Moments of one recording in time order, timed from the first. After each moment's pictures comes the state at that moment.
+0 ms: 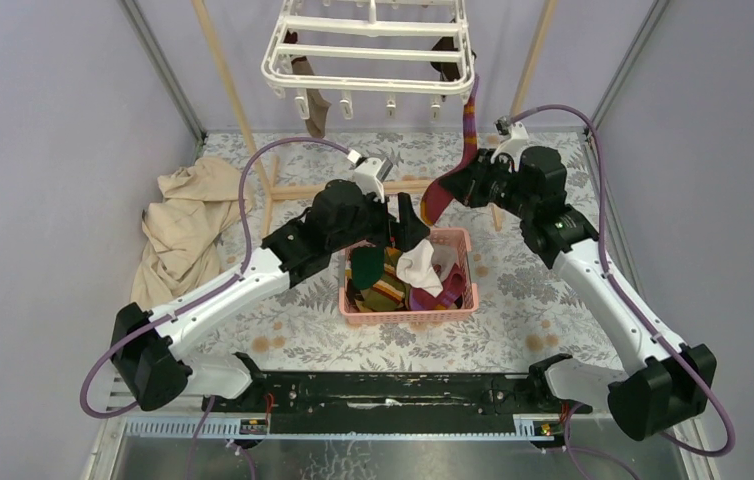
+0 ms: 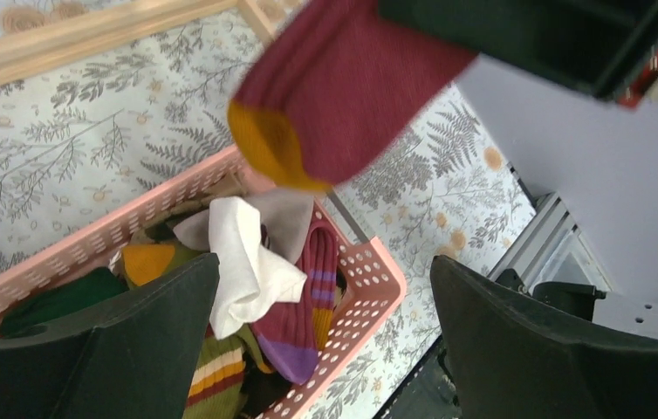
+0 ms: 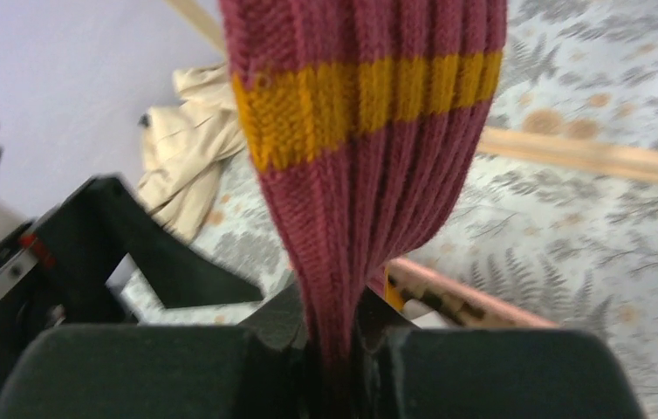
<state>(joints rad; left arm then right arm) -0.80 1.32 1.13 -0.17 0.08 -0.50 0.36 1.21 1.11 -0.14 -0.31 0.46</state>
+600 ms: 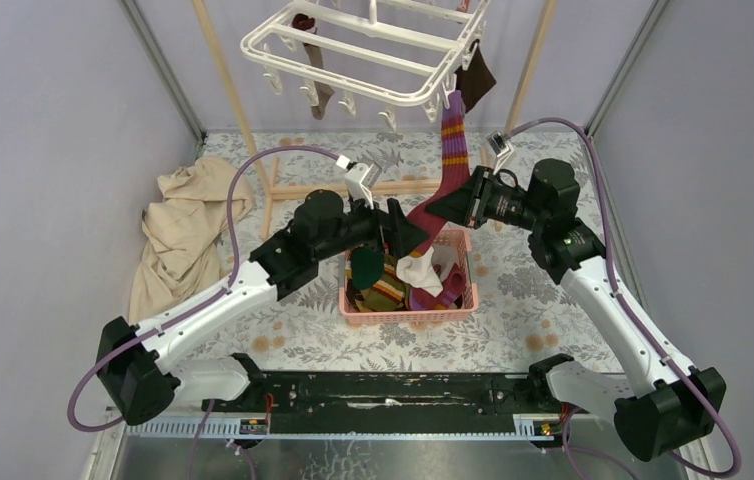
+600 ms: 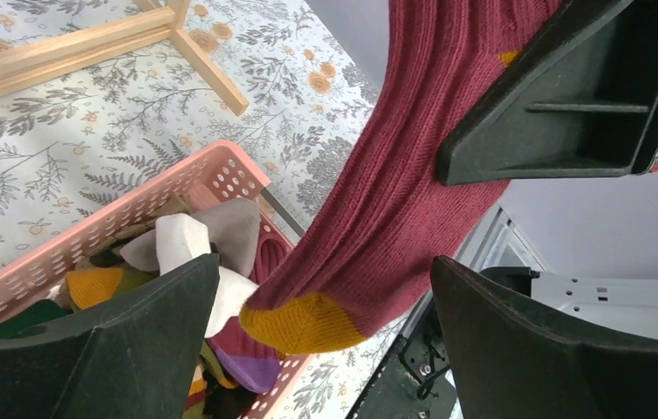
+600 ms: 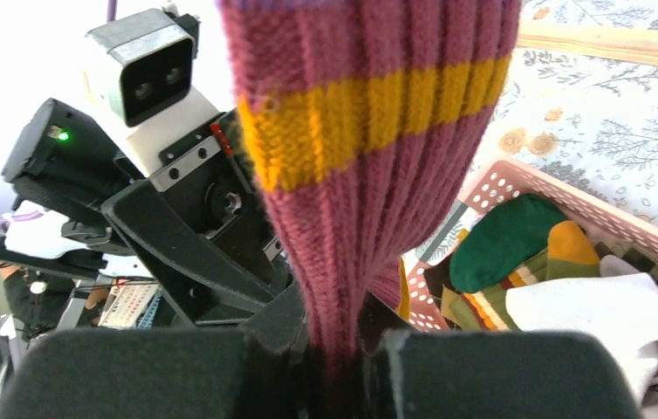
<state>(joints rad) -0.79 1.23 1.02 0.00 0.19 -0.53 0.35 1.09 1.02 -0.09 -0.74 0.71</state>
